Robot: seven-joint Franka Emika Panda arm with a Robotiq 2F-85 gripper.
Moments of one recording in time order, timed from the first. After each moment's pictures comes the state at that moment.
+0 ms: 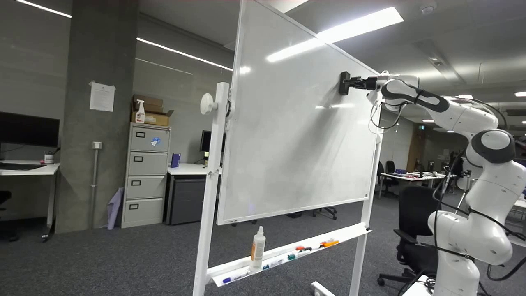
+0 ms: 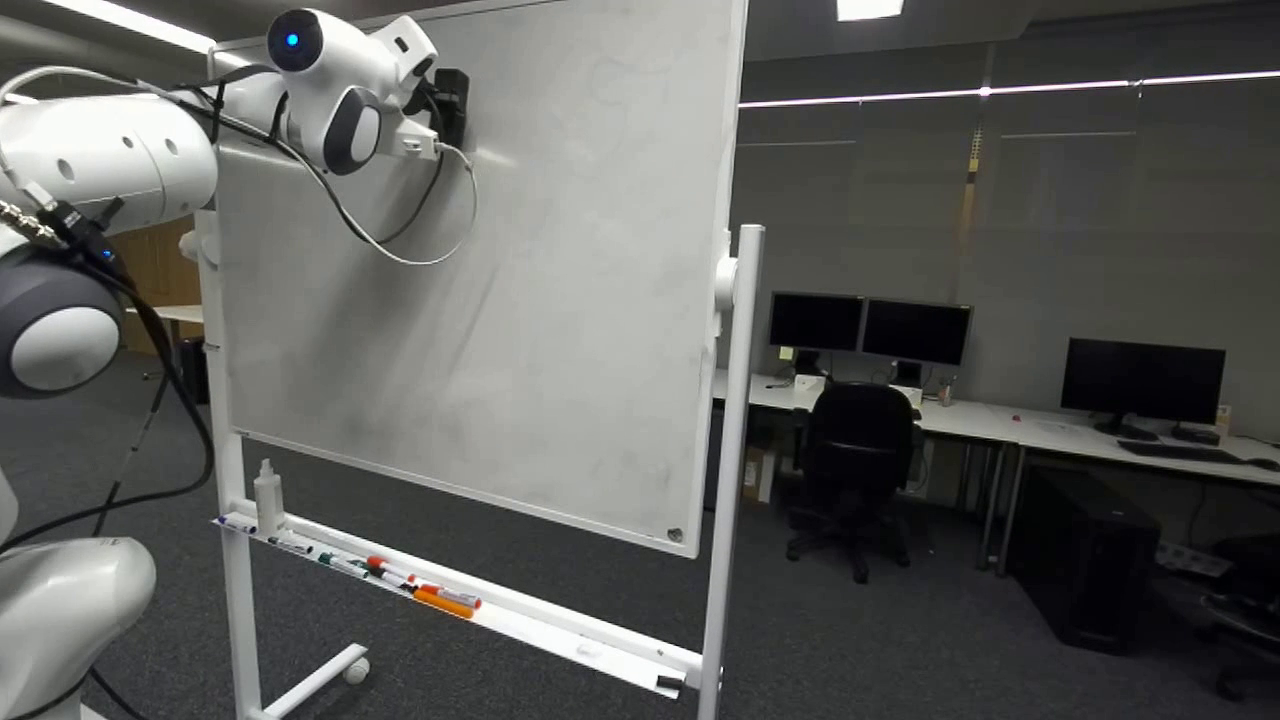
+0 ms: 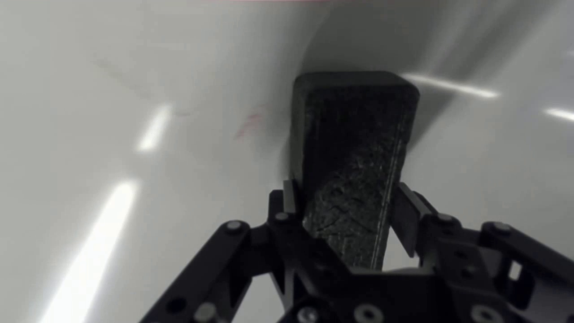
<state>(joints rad) 0.94 -0.49 -0.74 -1.58 -0.03 2.86 -0.22</state>
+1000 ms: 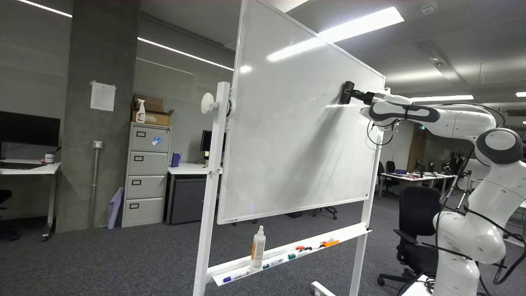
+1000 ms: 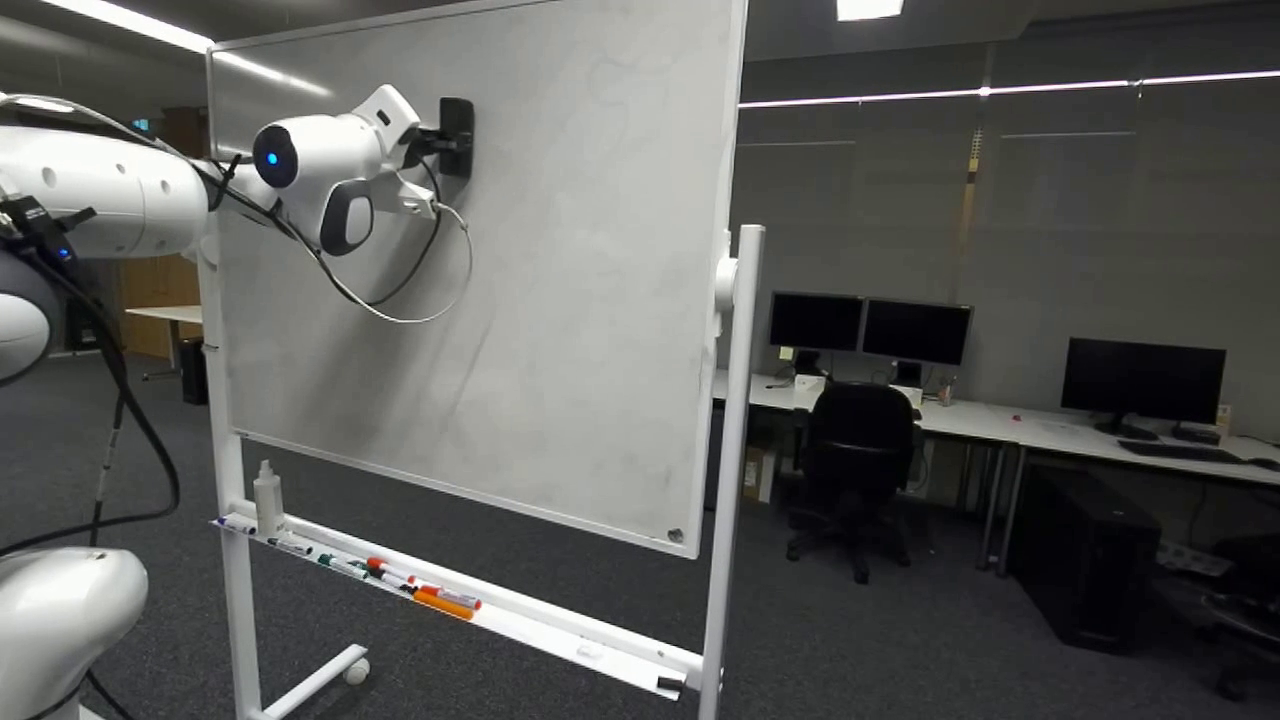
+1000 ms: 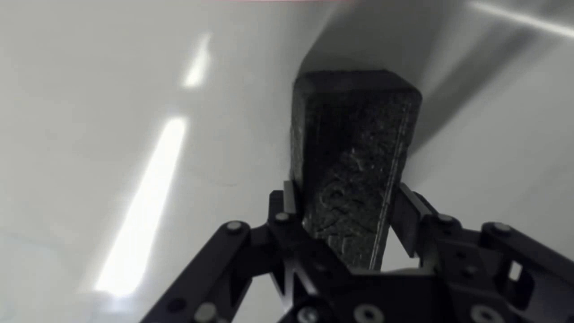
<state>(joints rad) 0.68 -0.47 -0.61 -1.92 0.07 3.42 -0.24</state>
